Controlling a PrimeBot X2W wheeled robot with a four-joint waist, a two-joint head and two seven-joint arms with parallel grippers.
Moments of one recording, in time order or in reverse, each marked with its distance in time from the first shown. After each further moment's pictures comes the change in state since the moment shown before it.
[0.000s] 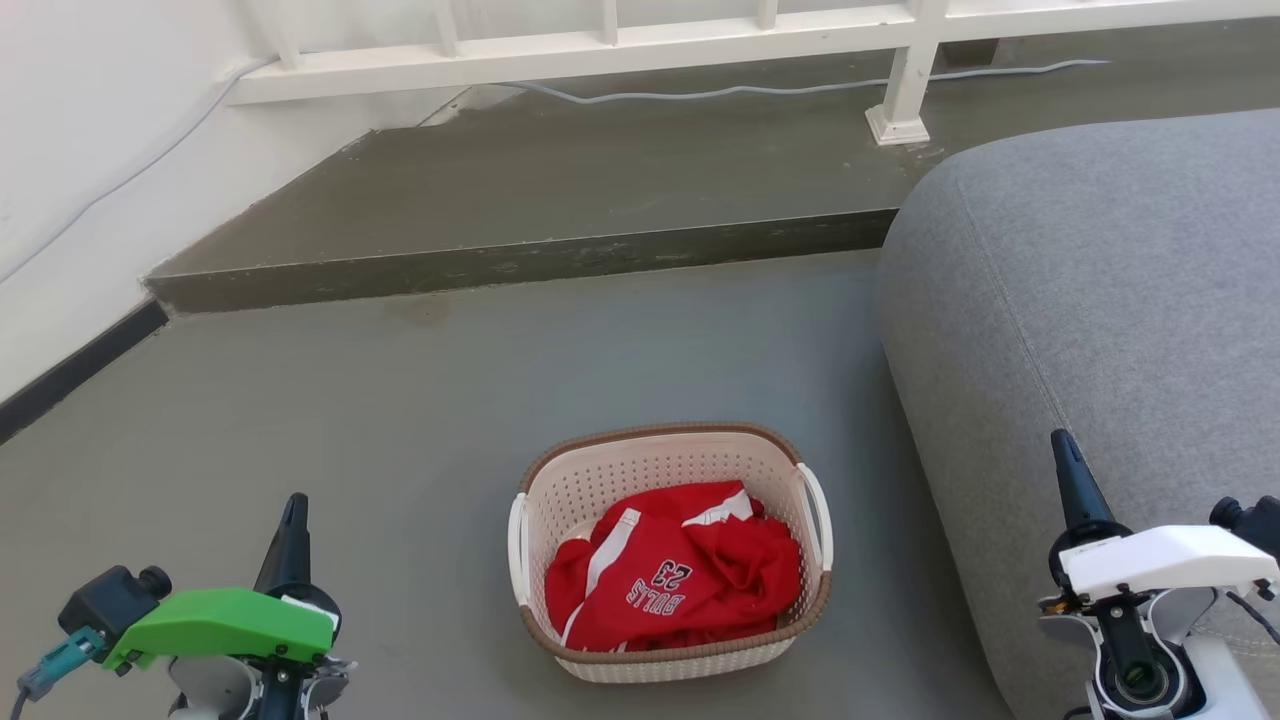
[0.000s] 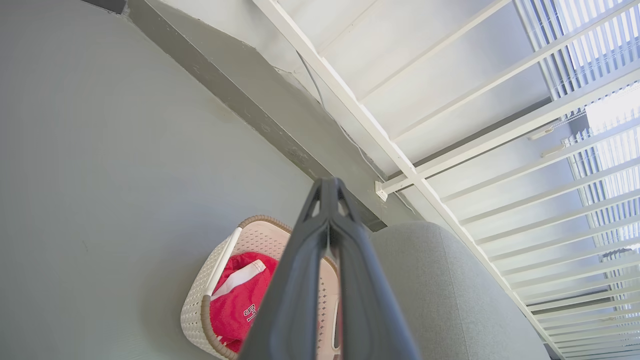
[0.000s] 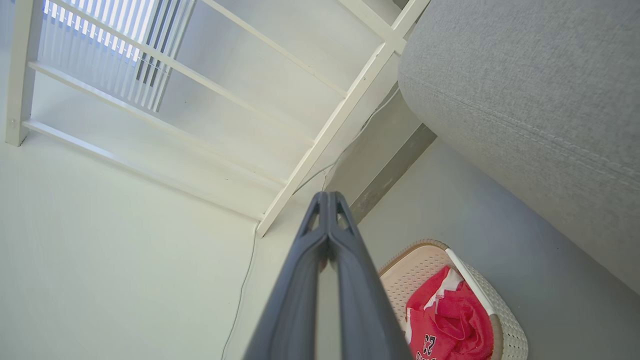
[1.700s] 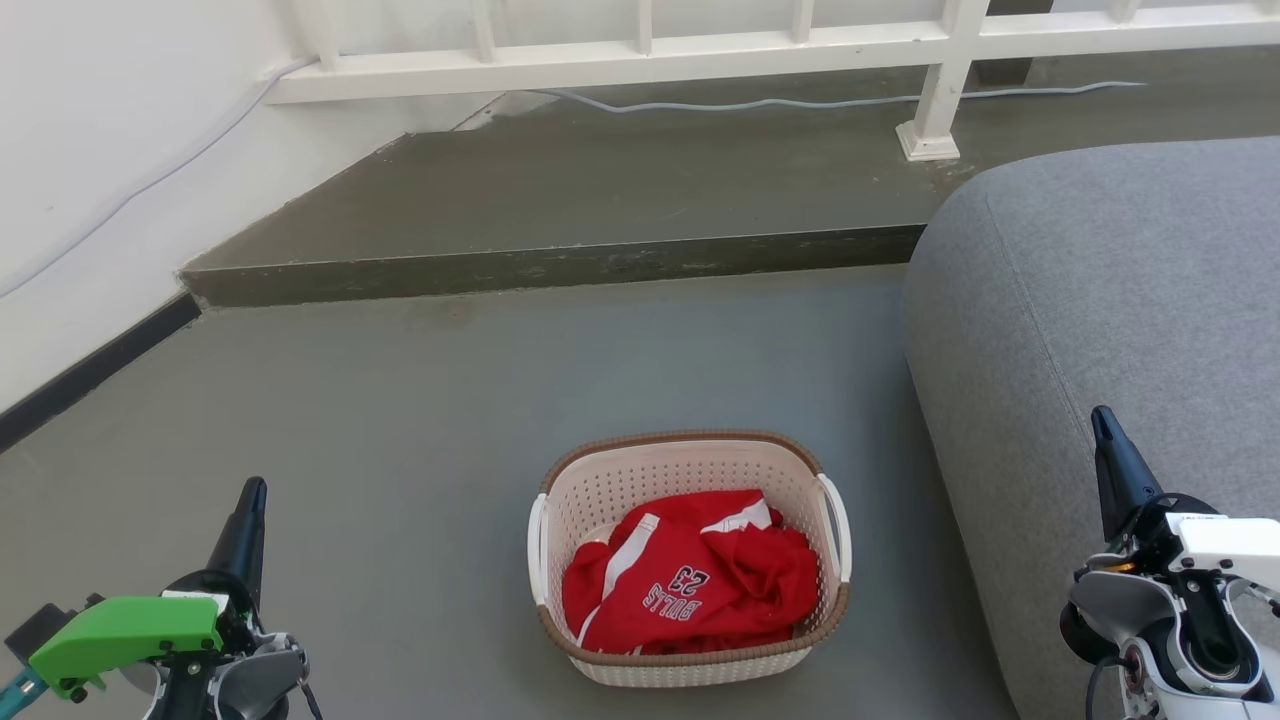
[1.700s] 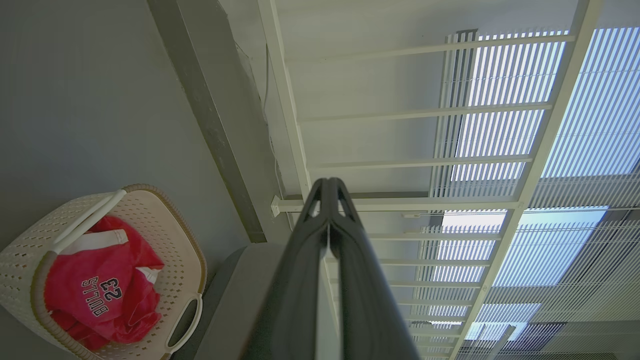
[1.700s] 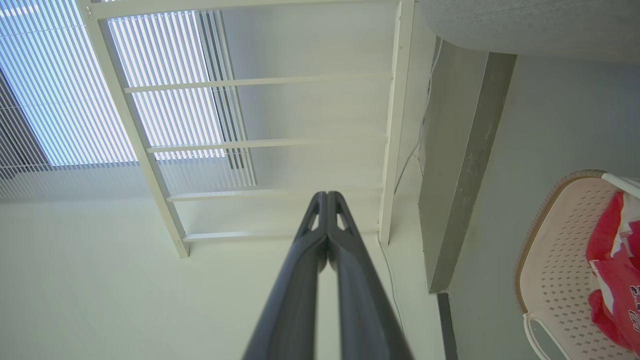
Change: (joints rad) left arm 0.000 0.000 0.123 -0.041 -0.572 -0.029 0.166; right arm -0.035 0.024 -0.127 -0.002 0.600 0.001 0.169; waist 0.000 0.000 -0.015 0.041
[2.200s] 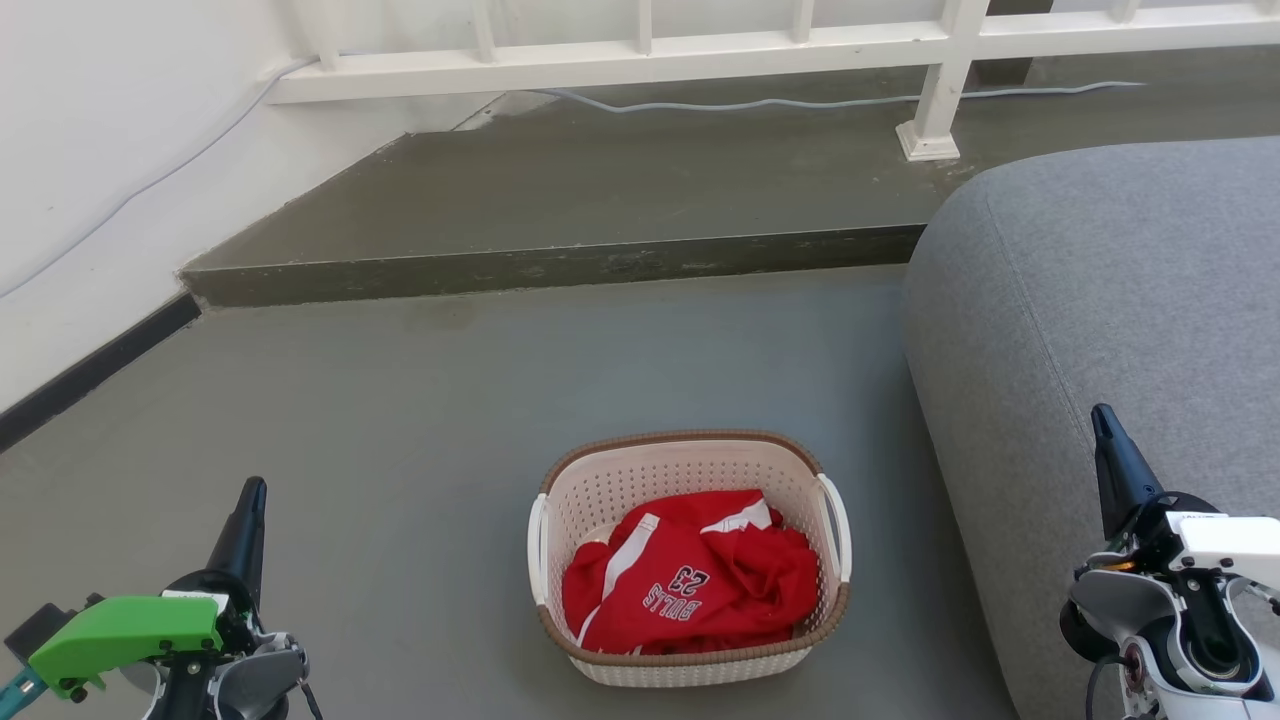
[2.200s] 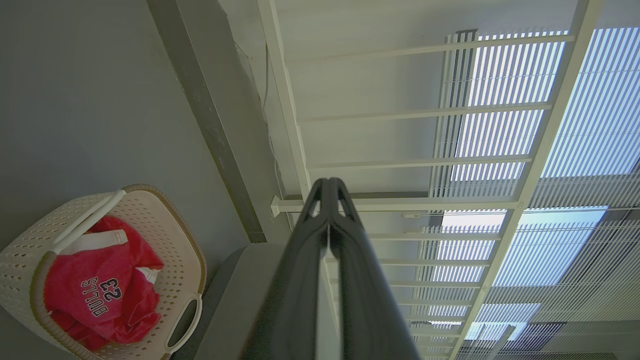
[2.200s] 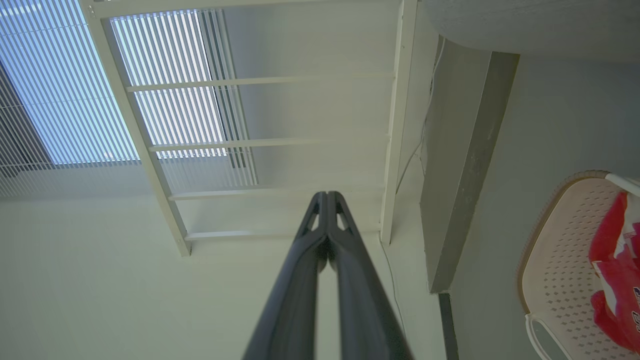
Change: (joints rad) left arm 0.000 0.000 0.000 -0.001 0.000 0.000 0.000; right arm -0.002 0.000 -0.001 -0.001 0.000 0.004 0.003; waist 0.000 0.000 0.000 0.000
